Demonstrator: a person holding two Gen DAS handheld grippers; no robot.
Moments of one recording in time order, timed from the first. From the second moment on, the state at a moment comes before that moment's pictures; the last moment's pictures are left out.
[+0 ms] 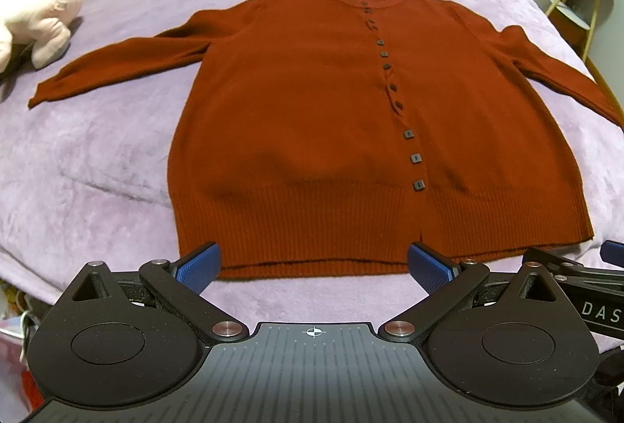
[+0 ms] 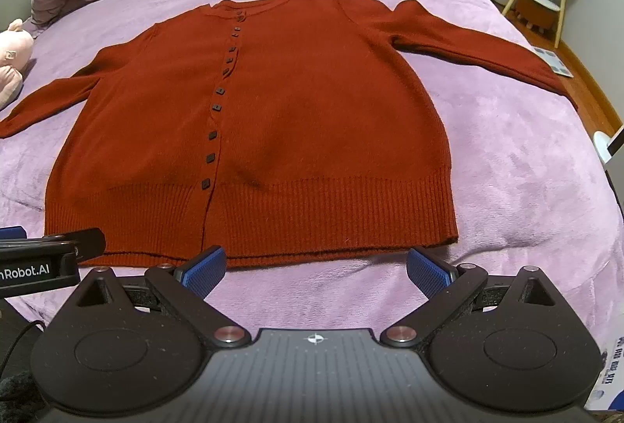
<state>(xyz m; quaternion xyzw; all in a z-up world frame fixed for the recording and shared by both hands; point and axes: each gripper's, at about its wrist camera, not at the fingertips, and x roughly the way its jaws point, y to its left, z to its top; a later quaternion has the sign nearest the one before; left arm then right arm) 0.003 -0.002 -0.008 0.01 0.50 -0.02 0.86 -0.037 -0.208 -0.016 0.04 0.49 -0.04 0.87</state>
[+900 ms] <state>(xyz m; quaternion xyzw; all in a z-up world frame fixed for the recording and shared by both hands) 0.015 -0.004 -0.027 0.00 0.53 -0.03 0.85 -0.033 -0.225 -0.033 0.11 0.50 0.02 0.86</state>
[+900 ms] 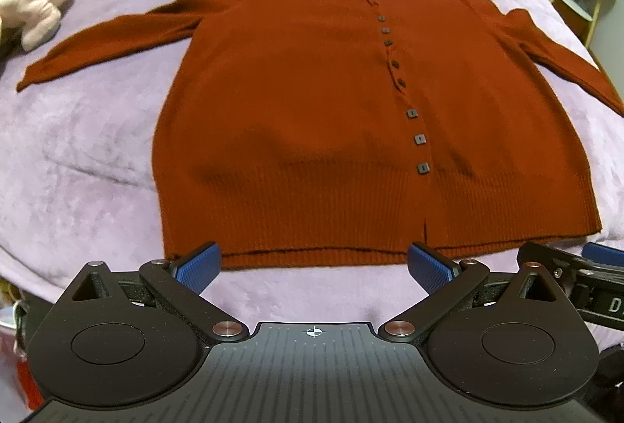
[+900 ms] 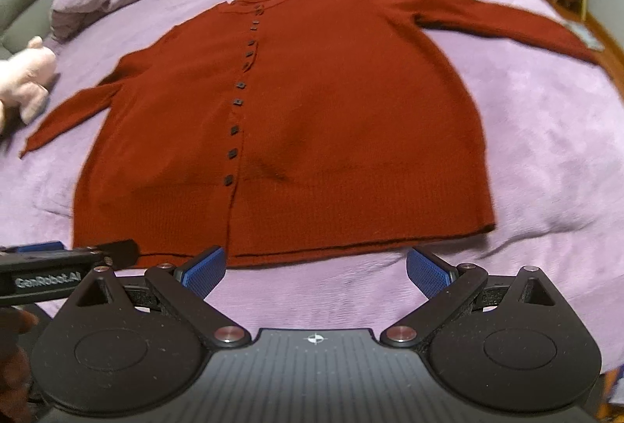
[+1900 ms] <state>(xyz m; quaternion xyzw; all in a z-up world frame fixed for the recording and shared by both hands) 0.134 -0.006 -0.047 -0.07 0.46 -0.08 0.88 0.101 -0.631 -0.138 0.57 0.16 -0.28 0.76</state>
